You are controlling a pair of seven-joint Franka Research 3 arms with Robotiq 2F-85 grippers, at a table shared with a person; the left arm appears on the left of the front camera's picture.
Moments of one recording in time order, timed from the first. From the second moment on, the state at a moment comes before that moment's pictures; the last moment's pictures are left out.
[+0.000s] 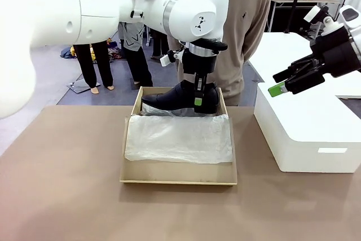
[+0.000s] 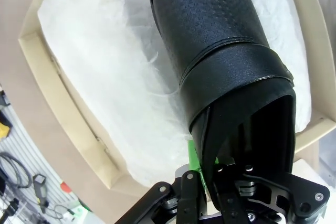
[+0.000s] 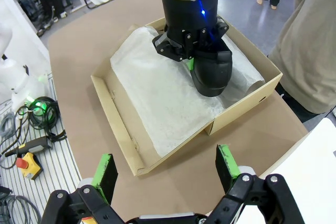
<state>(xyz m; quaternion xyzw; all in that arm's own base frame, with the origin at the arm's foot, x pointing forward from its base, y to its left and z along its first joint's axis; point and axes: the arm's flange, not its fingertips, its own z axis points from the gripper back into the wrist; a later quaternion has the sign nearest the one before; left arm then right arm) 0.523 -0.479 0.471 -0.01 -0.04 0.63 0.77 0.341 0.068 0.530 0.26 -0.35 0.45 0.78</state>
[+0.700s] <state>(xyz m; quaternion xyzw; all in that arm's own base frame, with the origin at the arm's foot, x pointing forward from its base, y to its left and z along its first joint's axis) 0.537 -0.485 0.456 -0.01 -0.05 0.66 0.75 0.341 0.068 0.530 0.26 -0.35 0.45 0.78</state>
